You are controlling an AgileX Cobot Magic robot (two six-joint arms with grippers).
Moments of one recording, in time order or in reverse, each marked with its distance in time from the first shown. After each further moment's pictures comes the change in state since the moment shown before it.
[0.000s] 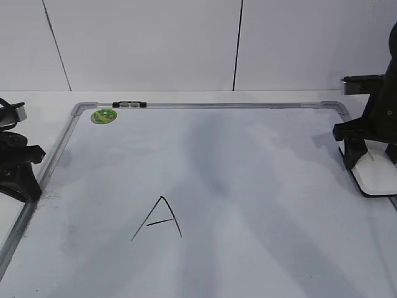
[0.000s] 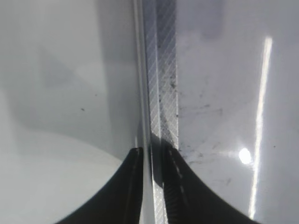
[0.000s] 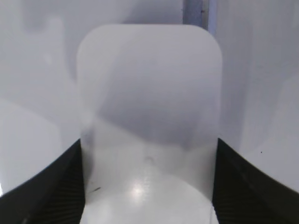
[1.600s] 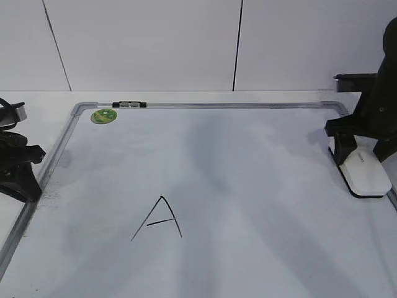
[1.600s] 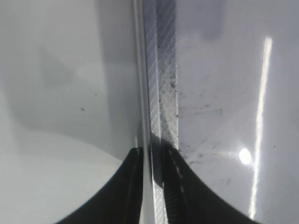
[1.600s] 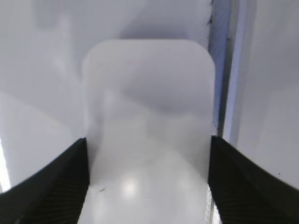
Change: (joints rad) left arm 0.000 0.000 0.000 0.000 0.000 0.000; right arm 0.000 0.043 -0.049 0.059 -0.001 -0.057
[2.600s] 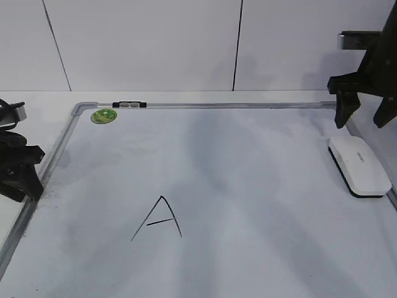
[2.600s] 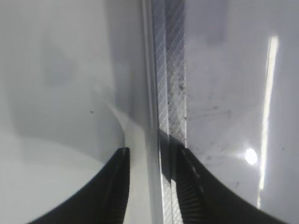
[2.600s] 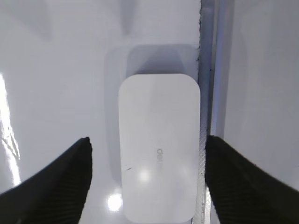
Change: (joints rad) left arm 0.000 0.002 -0.009 0.017 -0.005 0.000; right arm 0.000 0.000 -0.252 0.034 0.217 0.000
